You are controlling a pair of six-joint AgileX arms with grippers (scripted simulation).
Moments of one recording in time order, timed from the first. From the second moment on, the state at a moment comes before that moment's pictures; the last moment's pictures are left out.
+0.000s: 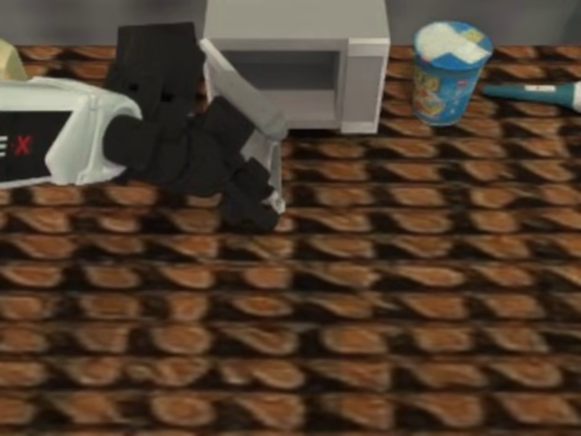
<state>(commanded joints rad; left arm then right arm) -0.42 1.84 1.13 -0.21 0.34 0.37 0.00 0.00 0.00 0.00 0.00 0.00</state>
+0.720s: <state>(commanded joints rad) -0.41 1.84 1.12 -0.23 0.37 0.42 0.00 0.00 0.00 0.00 0.00 0.00</state>
